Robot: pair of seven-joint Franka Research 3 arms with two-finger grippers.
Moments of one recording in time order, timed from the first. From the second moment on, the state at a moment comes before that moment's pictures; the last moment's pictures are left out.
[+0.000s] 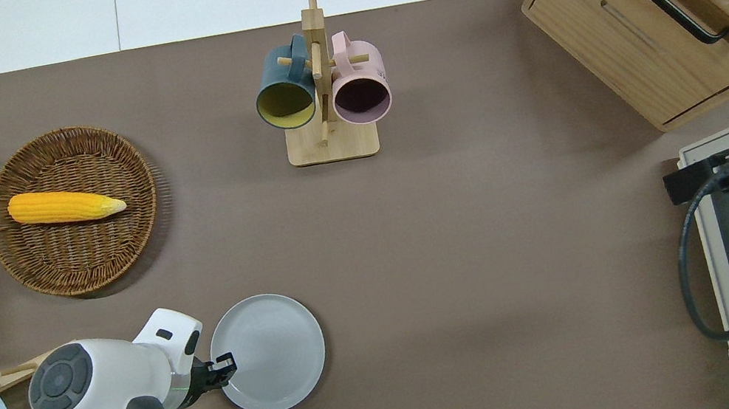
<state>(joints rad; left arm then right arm) 0.01 -0.16 -0.25 -2.57 -0.28 2.24 -0.29 -0.05 -0.06 0.15 -1.54 -0.04 1.44 0.01</state>
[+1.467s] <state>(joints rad) -0.48 0.04 -0.30 -2.43 -0.46 2.58 -0.91 -0.05 -0.06 0.15 -1.54 -0.04 1.44 0.01</state>
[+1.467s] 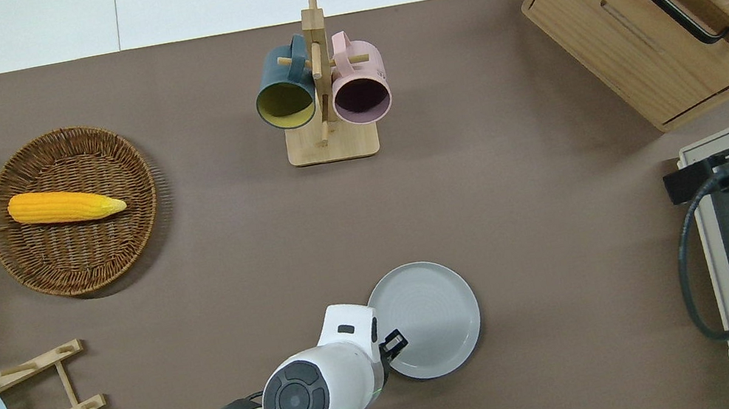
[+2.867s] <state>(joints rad) -0.64 0.21 -0.28 -2.25 -0.49 2.69 -1.03 -0.05 -0.06 0.15 -1.54 -0.04 1.44 0.01</state>
